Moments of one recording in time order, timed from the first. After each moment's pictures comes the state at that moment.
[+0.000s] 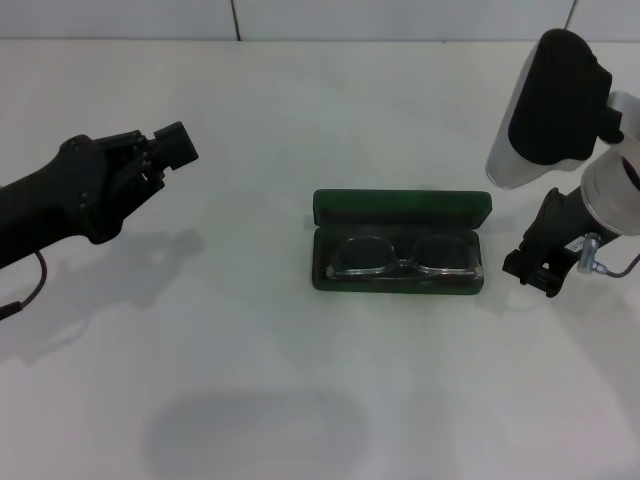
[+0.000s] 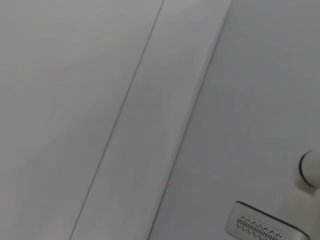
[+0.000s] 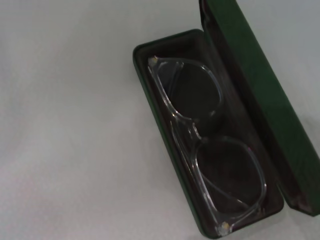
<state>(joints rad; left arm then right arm) -0.33 -2.03 0.88 0.60 1.39 1.79 -1.38 0.59 2.03 -1.64 -1.49 -2.60 -1.54 2.45</state>
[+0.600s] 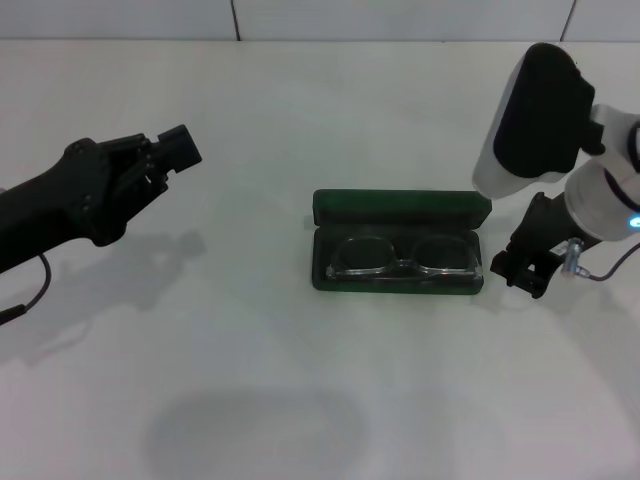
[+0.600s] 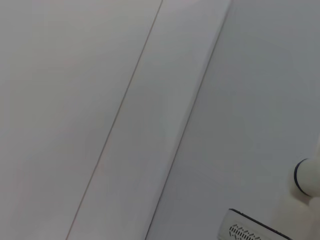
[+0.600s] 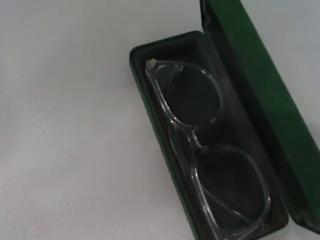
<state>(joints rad) -0.33 -2.03 0.89 0.59 1.39 1.79 -1.38 0.58 2.02 -1.68 -1.43 -2.59 -1.45 2.44</state>
